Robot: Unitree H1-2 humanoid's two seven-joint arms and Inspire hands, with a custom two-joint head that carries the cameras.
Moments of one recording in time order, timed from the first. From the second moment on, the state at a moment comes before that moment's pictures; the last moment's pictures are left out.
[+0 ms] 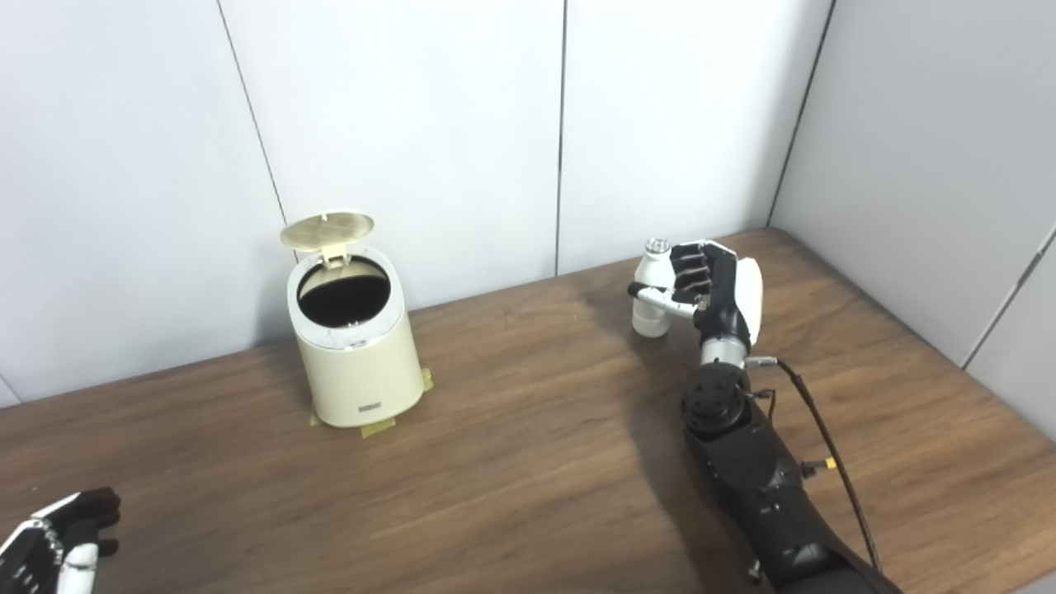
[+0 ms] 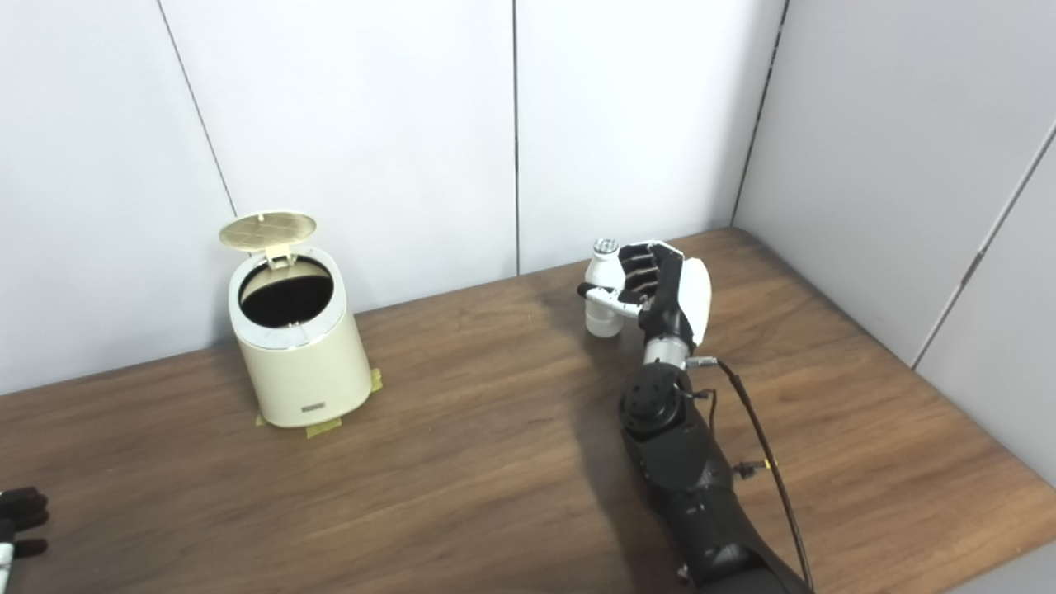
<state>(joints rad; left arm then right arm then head) 0.01 0.21 0.14 -0.07 0.08 -0.22 0.02 -0.49 -0.27 -0.17 0.53 -0.27 -0.02 -0.59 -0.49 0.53</state>
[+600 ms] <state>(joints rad) 0.01 0.21 0.13 -0.07 0.09 -0.24 0.03 -0.48 -0.26 -0.13 0.37 -0.30 0.03 -0.50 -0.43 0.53</state>
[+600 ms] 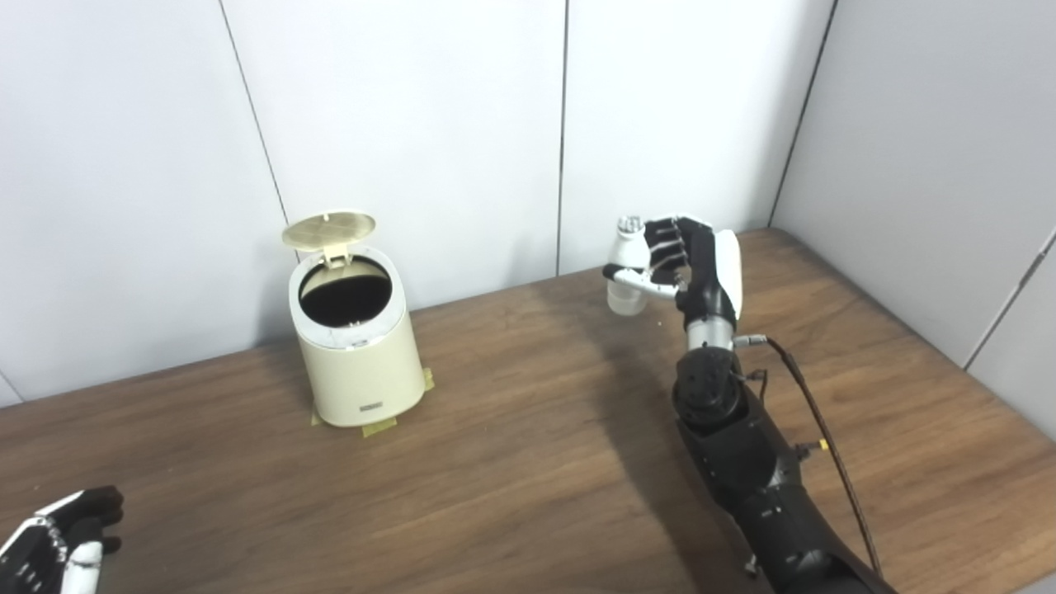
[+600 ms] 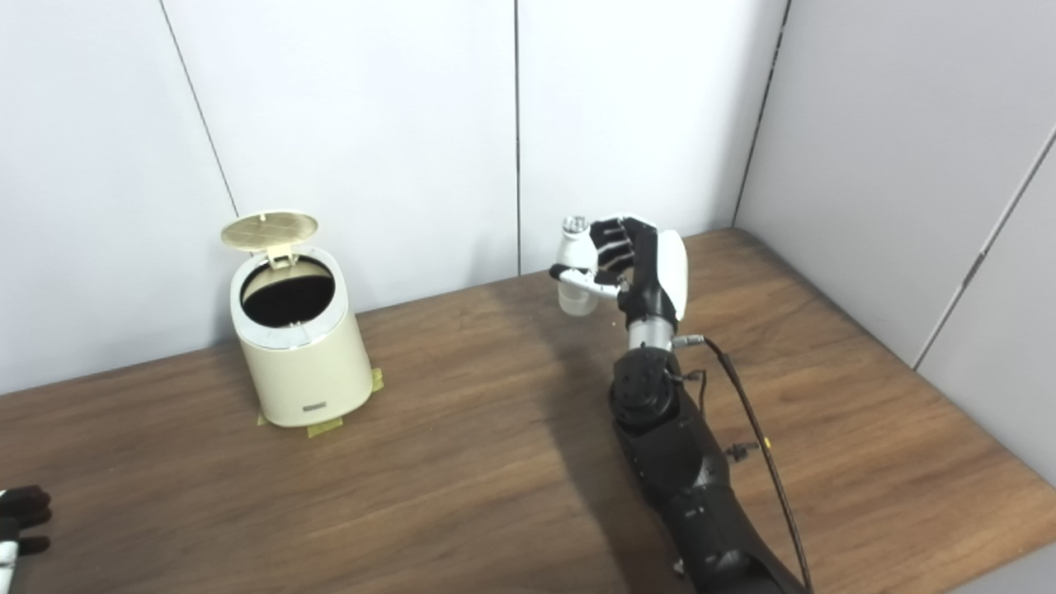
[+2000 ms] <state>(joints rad) 0.00 0.11 0.05 -0.12 0.25 -0.10 0.06 -0.58 -0.05 0.01 0.13 -0.30 0.15 -0.29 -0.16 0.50</state>
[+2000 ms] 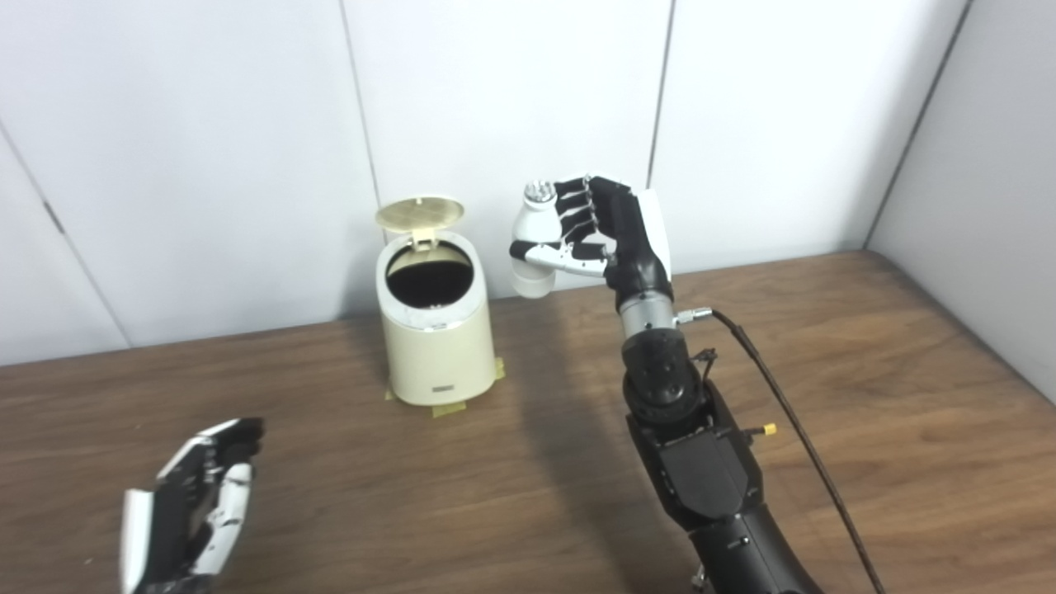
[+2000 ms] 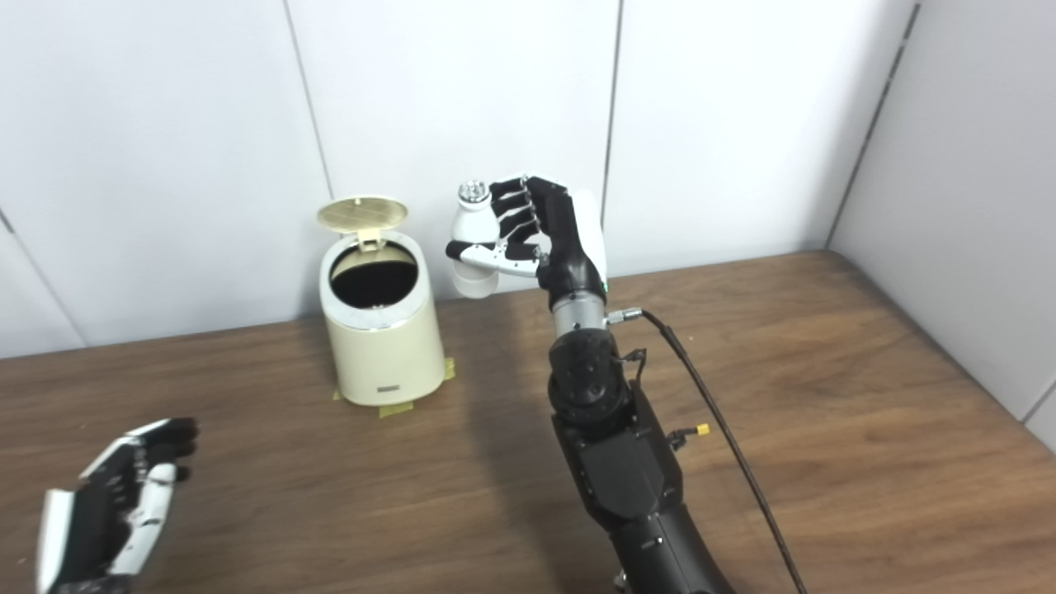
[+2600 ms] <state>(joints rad) 0.01 0.09 0.03 -0.12 0.25 -0.07 0.08 -0.63 -0.02 0.01 0.10 -0.27 0.15 -0.26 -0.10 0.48</state>
